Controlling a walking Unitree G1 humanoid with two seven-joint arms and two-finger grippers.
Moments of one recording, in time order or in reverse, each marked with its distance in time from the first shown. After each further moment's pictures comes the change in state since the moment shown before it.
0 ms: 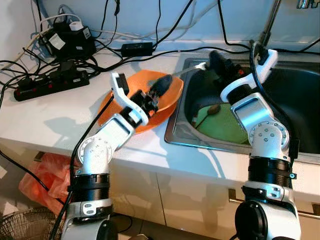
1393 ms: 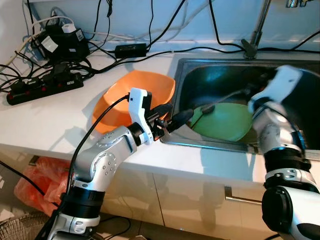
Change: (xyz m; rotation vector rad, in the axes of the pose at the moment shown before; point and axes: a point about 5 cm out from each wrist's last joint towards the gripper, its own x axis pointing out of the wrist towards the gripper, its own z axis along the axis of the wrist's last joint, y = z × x) left arm -0.012 -0.003 -0.031 0.513 0.262 -0.041; right arm -0.012 -0.099 0.016 -0.587 0.055 -0.561
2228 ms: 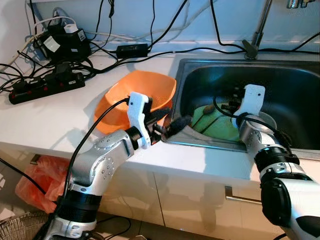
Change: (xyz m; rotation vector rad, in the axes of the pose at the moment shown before) left arm -0.008 0.003 -0.008 0.083 0.070 0.015; right arm 0.002 0.002 -0.047 -0.162 0.239 0.039
